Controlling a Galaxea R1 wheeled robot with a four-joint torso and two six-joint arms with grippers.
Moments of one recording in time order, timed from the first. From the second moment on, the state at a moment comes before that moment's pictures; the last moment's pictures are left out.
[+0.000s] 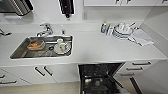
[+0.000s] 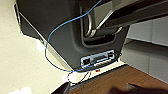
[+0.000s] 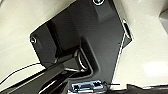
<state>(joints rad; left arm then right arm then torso) 1.51 2.94 -2.75 1.22 -0.29 -1.07 -1.27 2.42 -1.86 -0.58 -0.10 0.93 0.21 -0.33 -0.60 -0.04</state>
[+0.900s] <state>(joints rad) 1.52 2.93 -2.75 1.22 -0.29 -1.07 -1.34 2.58 -2.04 -0.59 0.01 0.90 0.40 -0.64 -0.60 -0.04</state>
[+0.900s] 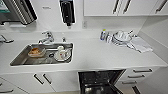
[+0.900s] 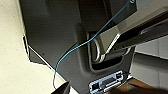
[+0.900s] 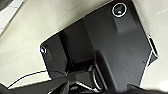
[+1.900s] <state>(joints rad) 1.53 2.93 -2.75 1.22 -0.29 -1.07 -1.26 2.71 -2.15 -0.59 0.00 0.91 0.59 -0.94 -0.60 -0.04</state>
